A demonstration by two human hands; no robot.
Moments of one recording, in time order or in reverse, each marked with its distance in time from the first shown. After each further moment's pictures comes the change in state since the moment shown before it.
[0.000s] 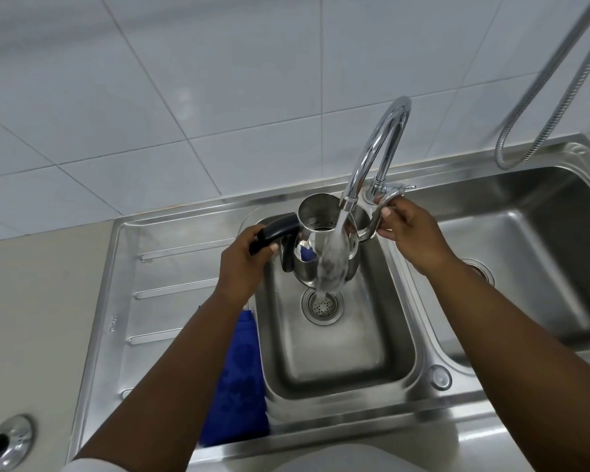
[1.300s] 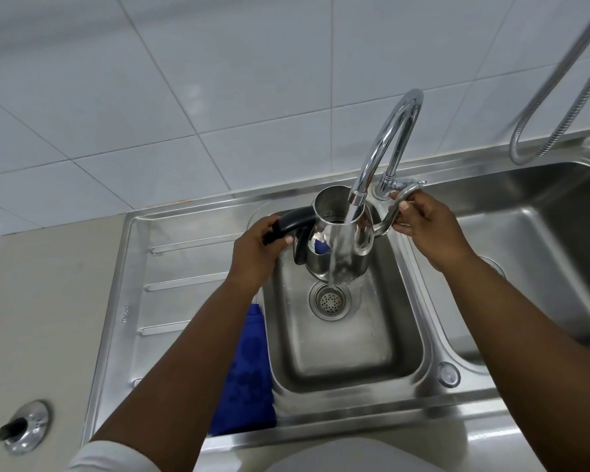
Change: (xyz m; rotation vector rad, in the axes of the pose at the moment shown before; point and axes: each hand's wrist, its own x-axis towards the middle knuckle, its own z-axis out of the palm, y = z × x) left_hand 0.001 0.014 0.003 -0.002 -0.041 -0.027; right_hand 0.000 0.002 -0.009 0.005 0.032 0.017
